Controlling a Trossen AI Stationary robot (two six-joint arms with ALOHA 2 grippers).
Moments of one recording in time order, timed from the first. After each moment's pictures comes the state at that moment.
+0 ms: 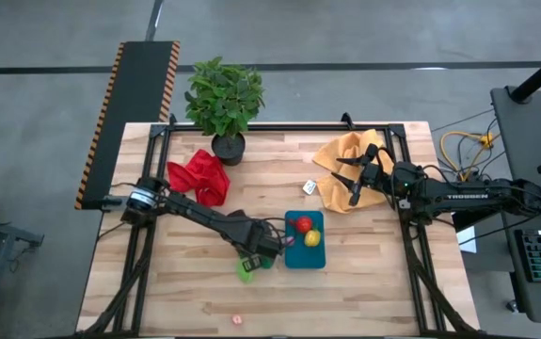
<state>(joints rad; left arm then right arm) -0.29 2.01 1.46 -1.02 -0.13 -0.67 -0.19 0.70 0.21 0.48 0.18 -0.24</state>
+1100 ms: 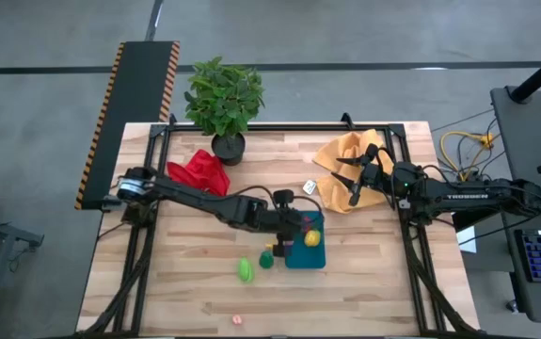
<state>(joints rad) -0.19 1.90 1.53 -0.41 -0.28 0.04 -0.19 0.70 0.21 0.48 0.19 -0.25</state>
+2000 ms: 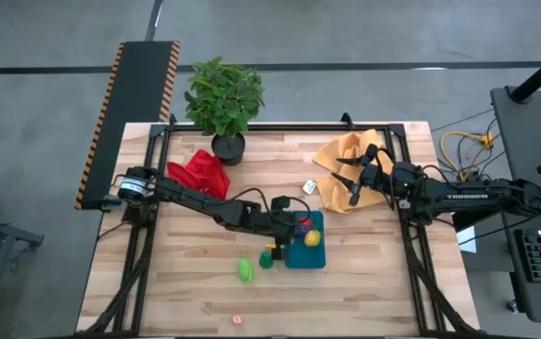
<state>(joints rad) -0.18 1.90 1.29 -0.07 -0.18 -0.02 -0.19 0.70 0.21 0.47 0.19 -0.27</state>
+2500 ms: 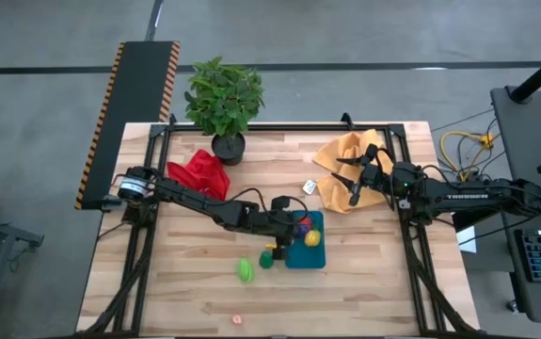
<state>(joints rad) -0.17 1.90 1.25 0.02 -0.18 -0.02 -0.19 0.70 0.21 0.47 0.19 -0.27</state>
